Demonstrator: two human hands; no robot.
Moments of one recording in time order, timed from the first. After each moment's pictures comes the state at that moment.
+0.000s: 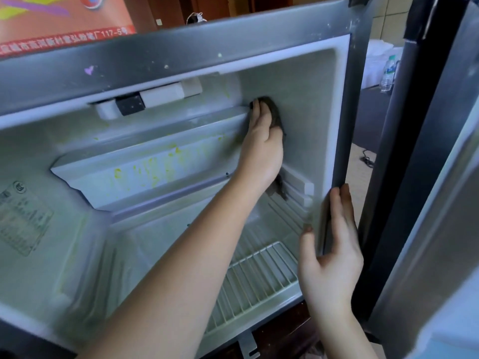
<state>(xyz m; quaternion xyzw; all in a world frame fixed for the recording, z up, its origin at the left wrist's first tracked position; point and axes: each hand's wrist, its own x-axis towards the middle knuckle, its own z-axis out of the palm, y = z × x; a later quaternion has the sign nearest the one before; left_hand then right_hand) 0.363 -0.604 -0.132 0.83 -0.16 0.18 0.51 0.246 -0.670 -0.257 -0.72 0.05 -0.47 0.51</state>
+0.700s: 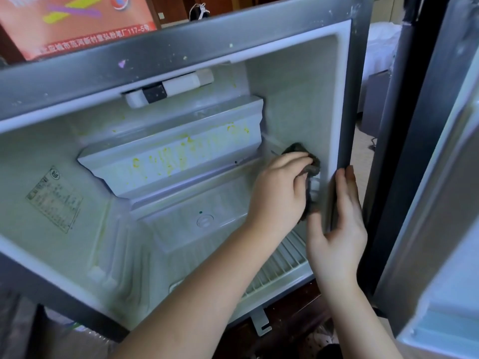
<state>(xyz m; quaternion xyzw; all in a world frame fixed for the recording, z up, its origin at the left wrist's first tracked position) 0.290 -0.590 -0.181 0.86 -0.27 0.26 0.33 0.243 -0.671 -0.256 -0.73 0.04 -0.45 0.51</state>
